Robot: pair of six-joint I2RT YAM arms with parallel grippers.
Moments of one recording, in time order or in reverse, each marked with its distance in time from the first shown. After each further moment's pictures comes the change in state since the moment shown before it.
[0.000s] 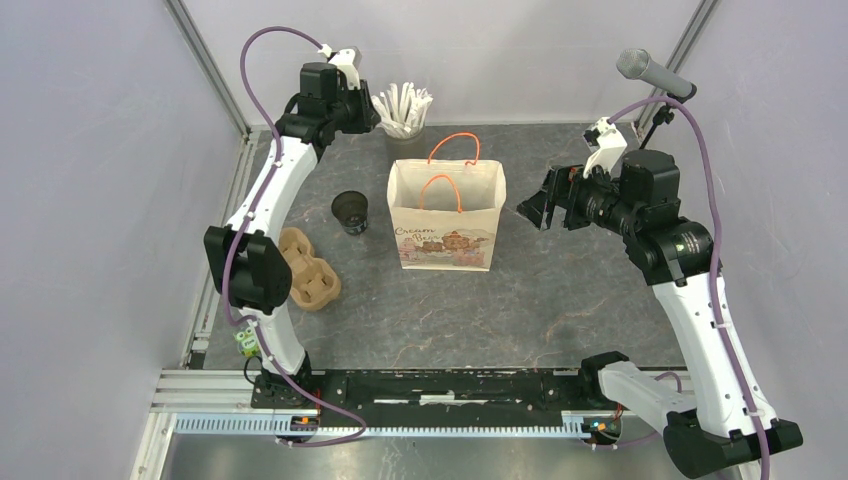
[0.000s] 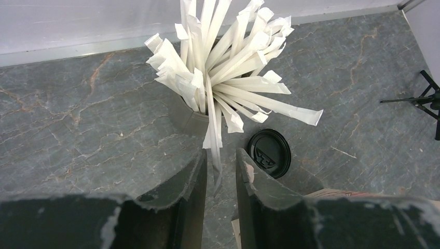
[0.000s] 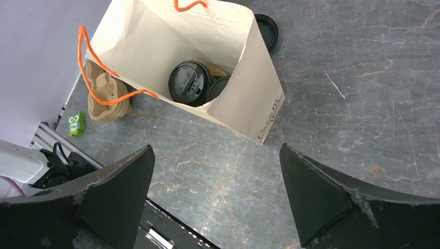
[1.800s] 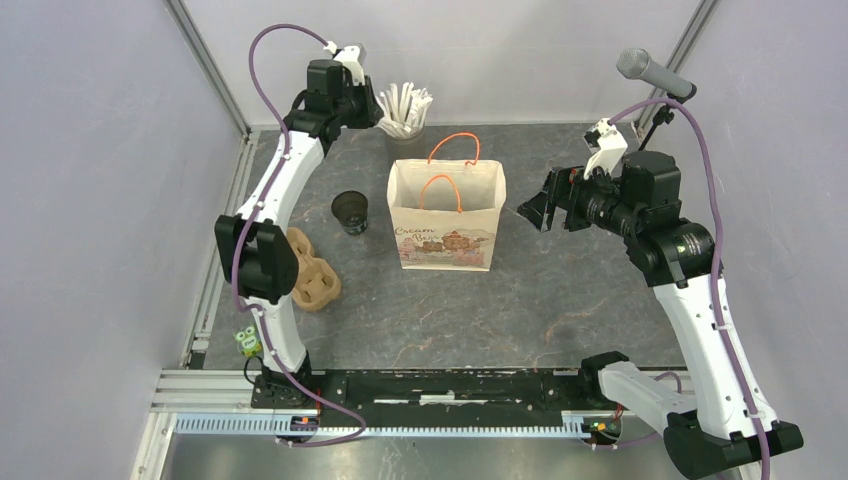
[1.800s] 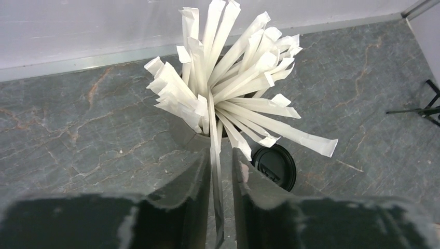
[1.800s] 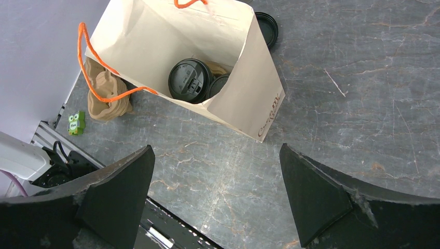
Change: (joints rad) left arm 0.000 0.087 0.064 0.042 0.001 0.000; right arm 0.000 -0.006 0.000 -0.011 0.001 -0.001
